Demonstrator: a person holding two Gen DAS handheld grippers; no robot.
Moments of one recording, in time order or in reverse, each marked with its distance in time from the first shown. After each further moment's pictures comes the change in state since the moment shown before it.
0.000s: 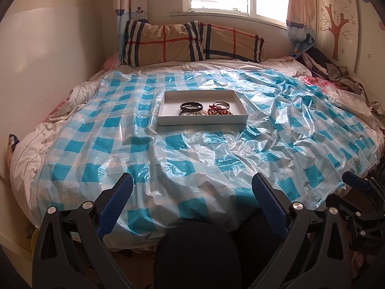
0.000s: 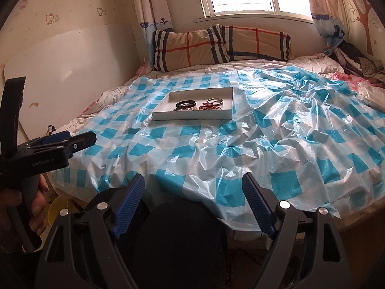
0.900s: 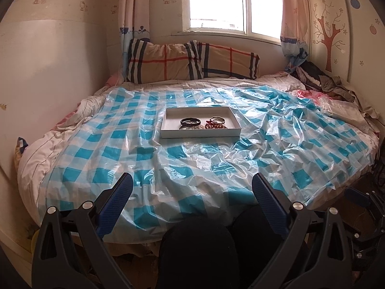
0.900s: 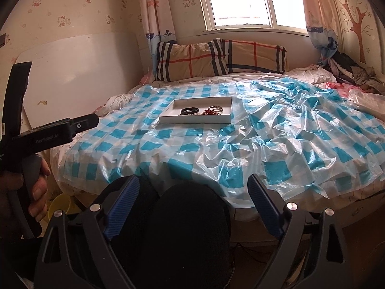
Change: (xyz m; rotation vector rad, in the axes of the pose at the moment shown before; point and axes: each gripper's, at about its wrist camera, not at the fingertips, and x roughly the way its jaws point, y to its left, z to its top) left arm -0.059 -0.002 -0.022 0.006 -0.105 -0.009; right arm -0.051 0.017 -0.035 0.003 -0.059 0.006
